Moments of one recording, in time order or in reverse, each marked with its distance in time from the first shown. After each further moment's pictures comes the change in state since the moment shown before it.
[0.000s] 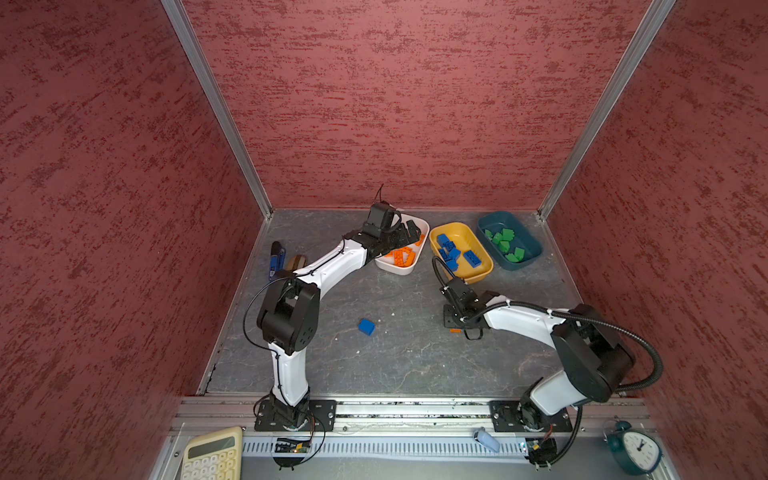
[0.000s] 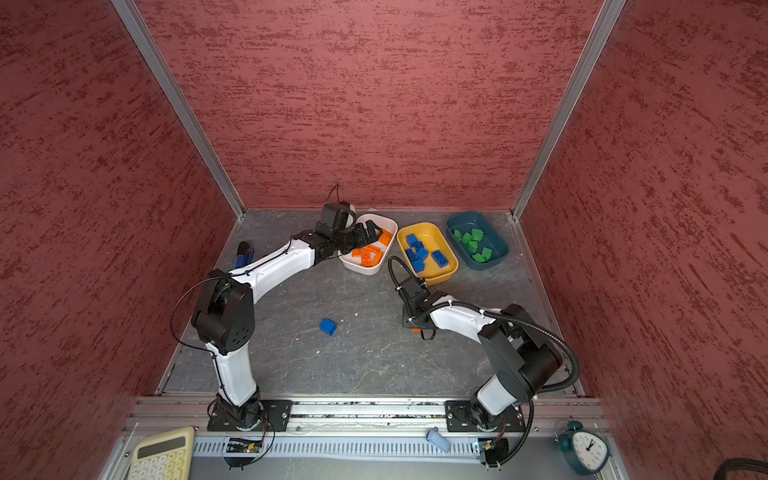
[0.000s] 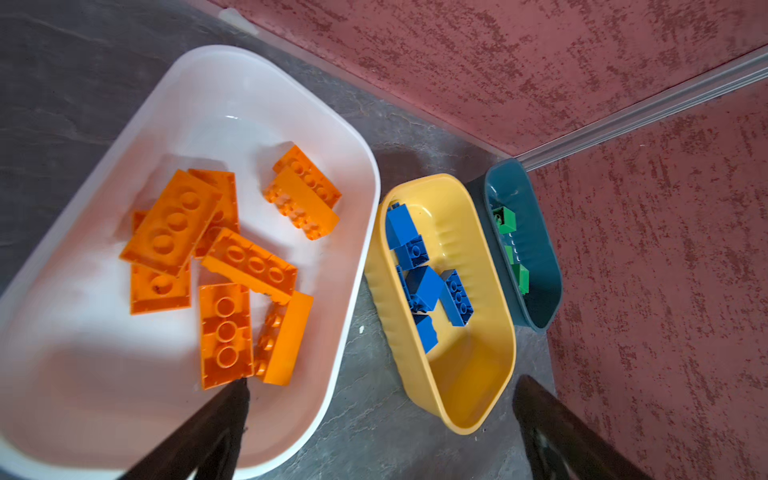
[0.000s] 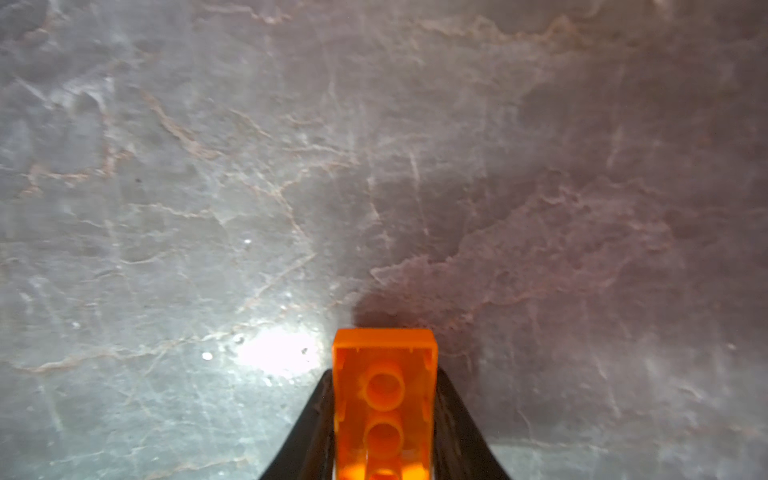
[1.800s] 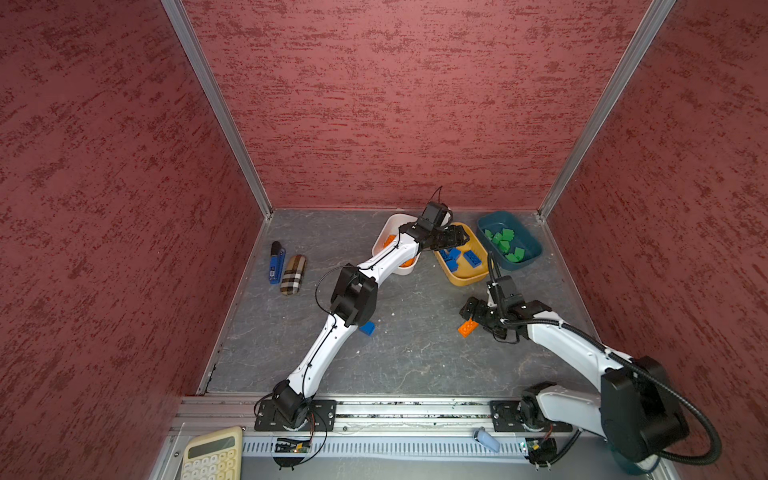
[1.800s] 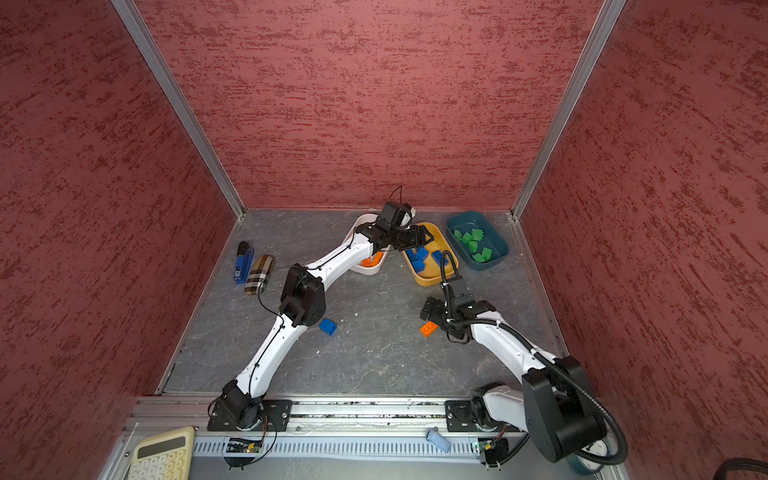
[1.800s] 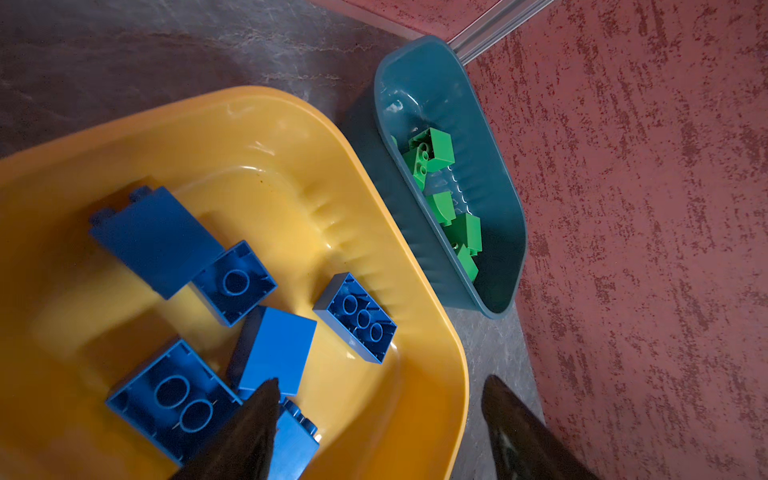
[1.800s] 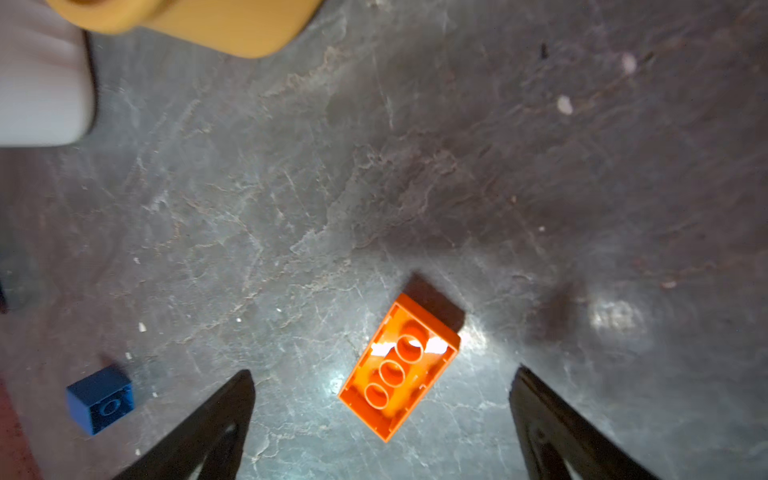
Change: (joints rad) left arm -0.177 0.705 0.952 -0.255 0.180 0.051; right arm -0.293 -0.318 -0.175 -0.058 -0.265 0.137
